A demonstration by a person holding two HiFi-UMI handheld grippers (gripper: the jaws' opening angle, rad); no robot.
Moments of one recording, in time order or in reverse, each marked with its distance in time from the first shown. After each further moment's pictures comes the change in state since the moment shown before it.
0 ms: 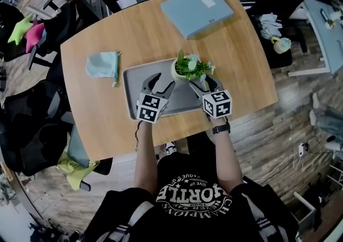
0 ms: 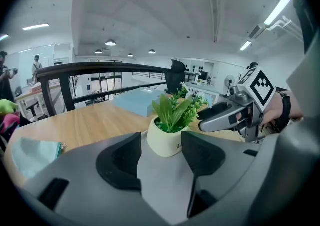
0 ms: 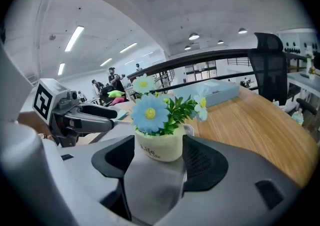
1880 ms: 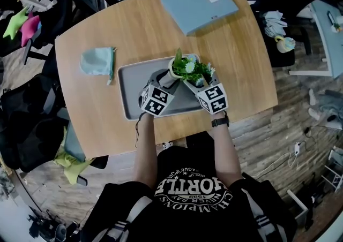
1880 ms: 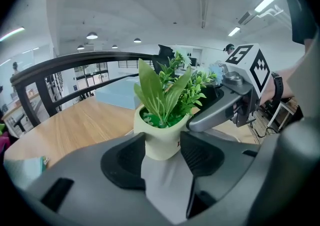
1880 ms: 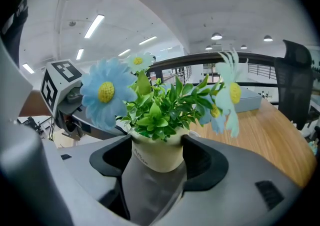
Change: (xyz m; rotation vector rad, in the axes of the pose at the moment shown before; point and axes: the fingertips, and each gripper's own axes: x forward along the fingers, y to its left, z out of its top) left arm 0.063 -0.017 -0.028 0.105 0.140 -0.107; right arm 0.045 -0.008 0.000 -0.212 0.052 0.116
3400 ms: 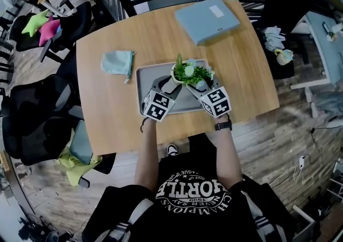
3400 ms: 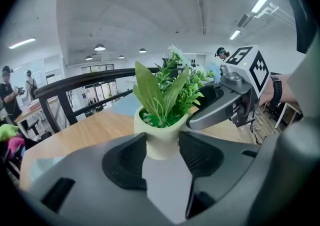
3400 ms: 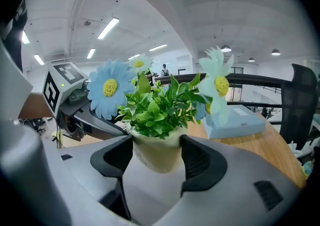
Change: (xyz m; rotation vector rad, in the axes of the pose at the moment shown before) left arm -0.105 -0.007 0.014 0.009 -0.094 0.087; right arm -0.041 0.083 0.057 -0.109 -0.076 0.021
